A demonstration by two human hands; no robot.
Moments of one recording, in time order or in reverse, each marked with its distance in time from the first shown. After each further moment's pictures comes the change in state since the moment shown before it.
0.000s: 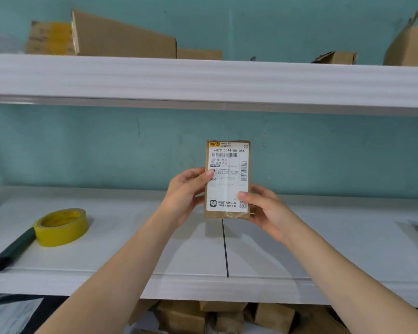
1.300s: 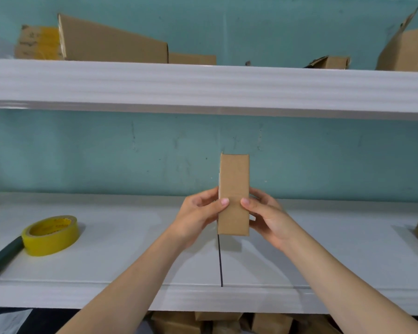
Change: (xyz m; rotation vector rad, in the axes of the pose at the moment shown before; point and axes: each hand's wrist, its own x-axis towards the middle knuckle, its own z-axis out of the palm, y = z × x) left_hand -0.010 -0.031 0.018 0.033 -0.260 0.038; right_hand 0.001 0.004 -0.014 0.058 -0.004 -0.034
